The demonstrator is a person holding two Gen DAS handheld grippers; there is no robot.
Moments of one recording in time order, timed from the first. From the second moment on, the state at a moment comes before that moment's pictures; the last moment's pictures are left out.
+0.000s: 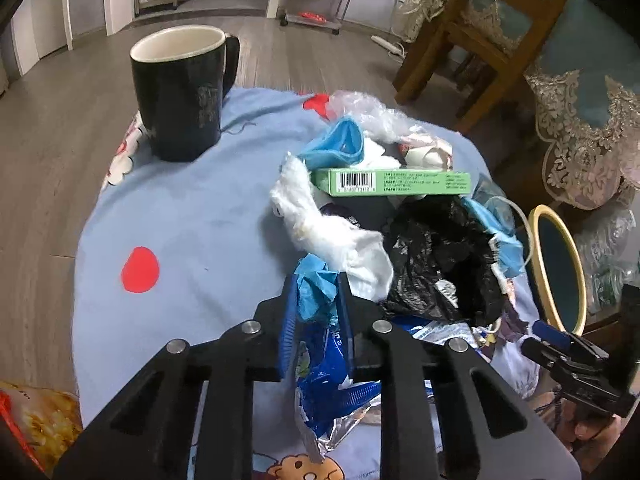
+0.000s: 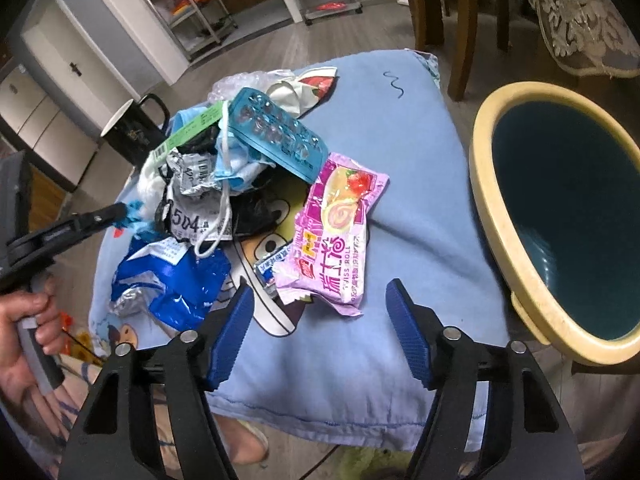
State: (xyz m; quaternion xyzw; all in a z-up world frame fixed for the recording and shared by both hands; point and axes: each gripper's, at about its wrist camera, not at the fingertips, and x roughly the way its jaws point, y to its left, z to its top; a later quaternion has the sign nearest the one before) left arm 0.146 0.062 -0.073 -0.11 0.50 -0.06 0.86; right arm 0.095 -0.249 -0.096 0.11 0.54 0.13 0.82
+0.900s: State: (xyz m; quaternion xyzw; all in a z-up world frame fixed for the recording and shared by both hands) left arm 0.107 0.074 -0.014 -0.11 0.43 -0.05 0.89; right arm 0.088 -0.249 -0.067 0.11 0.48 0.15 0.86
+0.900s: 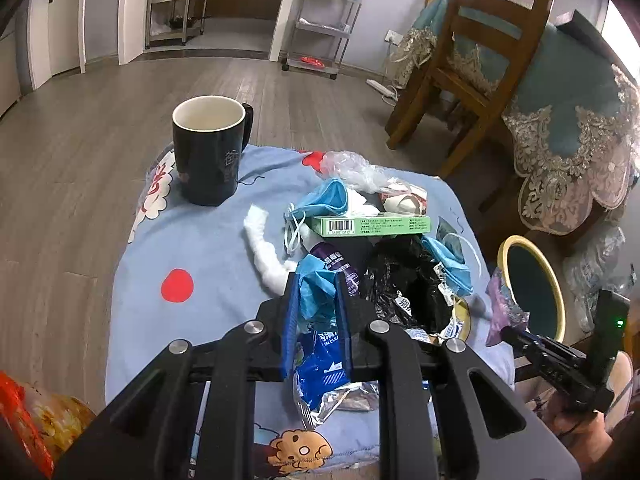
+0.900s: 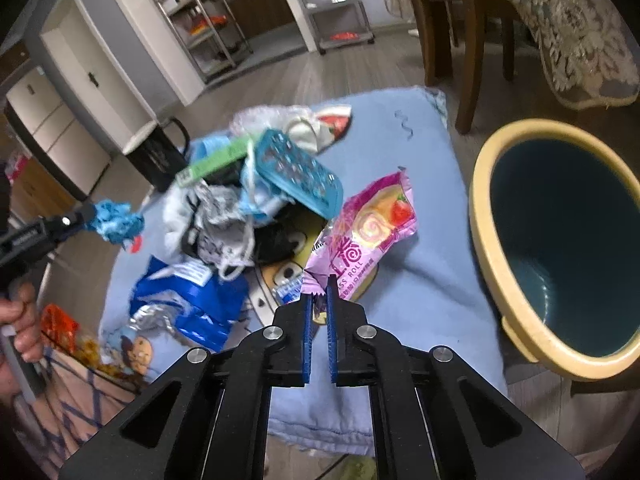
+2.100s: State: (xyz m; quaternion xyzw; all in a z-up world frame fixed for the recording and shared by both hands) left arm 0.139 -0.195 0.001 -0.01 0.42 -0.29 0.86; right arm 0.067 -0.405 -0.074 0.23 0.49 -0.02 0.84
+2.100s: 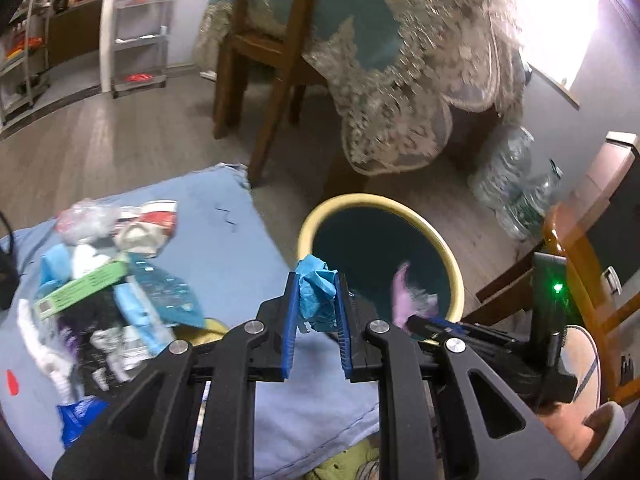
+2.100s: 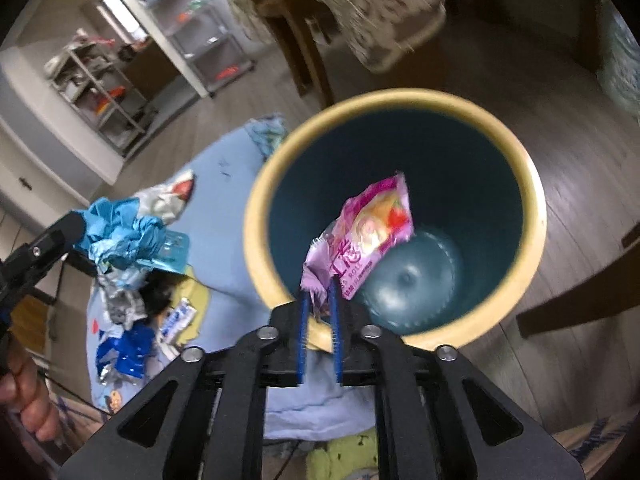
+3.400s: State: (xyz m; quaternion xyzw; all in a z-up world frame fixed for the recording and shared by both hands) left arm 0.155 -0.181 -0.017 -0.02 0.43 -0.25 0.87; right arm 0.049 -0.431 -0.058 0.27 0.43 -0.05 0.86
